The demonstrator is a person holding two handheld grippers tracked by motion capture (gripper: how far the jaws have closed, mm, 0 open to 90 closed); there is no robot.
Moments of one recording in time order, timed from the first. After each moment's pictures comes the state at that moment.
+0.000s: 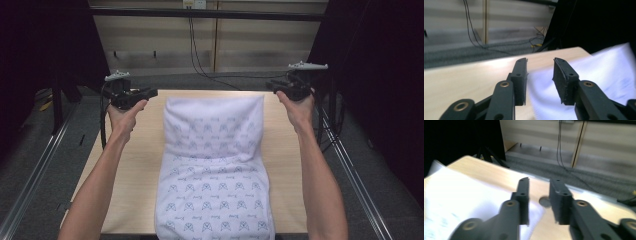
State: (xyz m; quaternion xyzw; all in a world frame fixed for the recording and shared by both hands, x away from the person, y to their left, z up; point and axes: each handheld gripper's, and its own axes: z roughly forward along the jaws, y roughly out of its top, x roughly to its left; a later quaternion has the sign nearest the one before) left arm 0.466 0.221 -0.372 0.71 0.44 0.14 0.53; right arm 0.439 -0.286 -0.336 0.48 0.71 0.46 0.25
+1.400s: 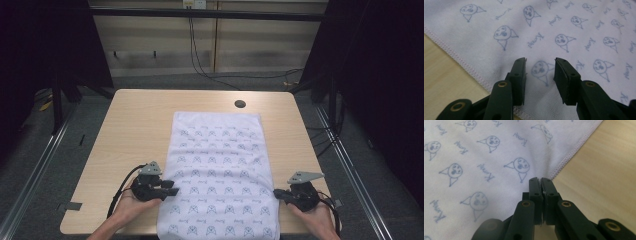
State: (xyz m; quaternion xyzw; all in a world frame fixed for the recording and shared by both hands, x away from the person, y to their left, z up) left arm 0.286 0.176 -0.498 0.87 0.28 -0.01 0.40; right arm 0.210 -0.291 -0.492 0.44 0.83 0.32 0.12
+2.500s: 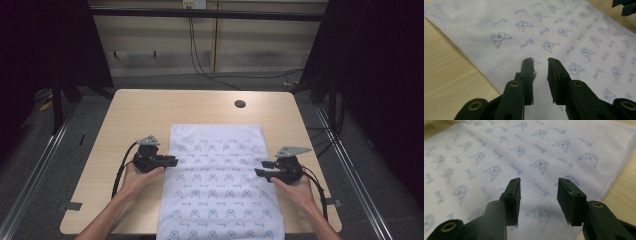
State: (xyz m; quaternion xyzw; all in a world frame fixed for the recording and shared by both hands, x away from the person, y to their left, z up) left arm 0.368 0.176 -0.486 0.84 0.34 0.02 0.42; right arm 0.290 -0.260 -0.475 0.41 0.81 0.40 0.12
